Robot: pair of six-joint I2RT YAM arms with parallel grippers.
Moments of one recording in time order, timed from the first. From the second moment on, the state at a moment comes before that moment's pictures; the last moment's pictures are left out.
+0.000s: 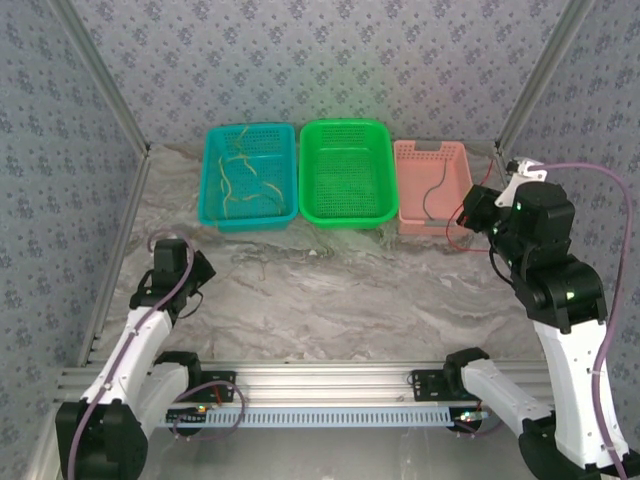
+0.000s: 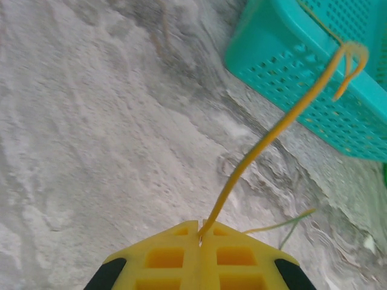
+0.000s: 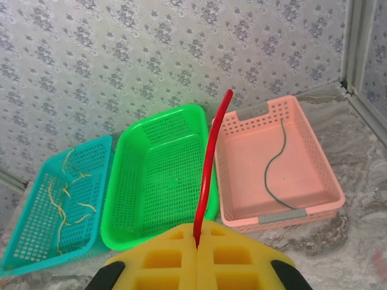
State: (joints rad) left arm -0.08 0.85 0.48 -0.41 0.02 -0.70; right arm 0.25 0.88 1.47 -0.94 0.14 0.44
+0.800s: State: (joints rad) left arm -0.54 1.03 0.57 -0.39 0.08 -0.68; right arm 0.28 1.54 1.92 -0.64 -0.23 0.45
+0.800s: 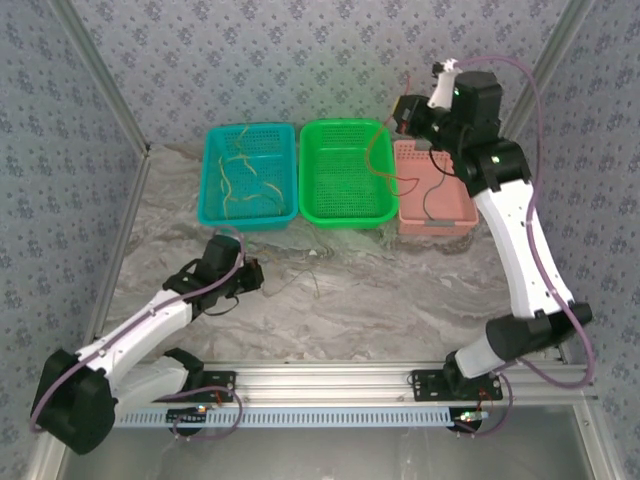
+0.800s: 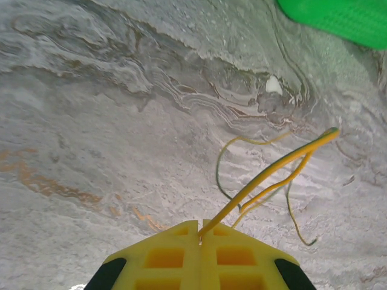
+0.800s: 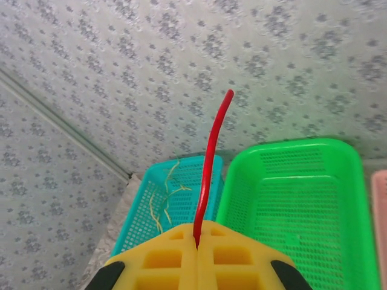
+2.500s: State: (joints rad) left arm -0.60 0.90 0.64 -0.45 0.05 -0.66; right arm 0.34 1.92 2.01 -0.77 -0.17 0.45
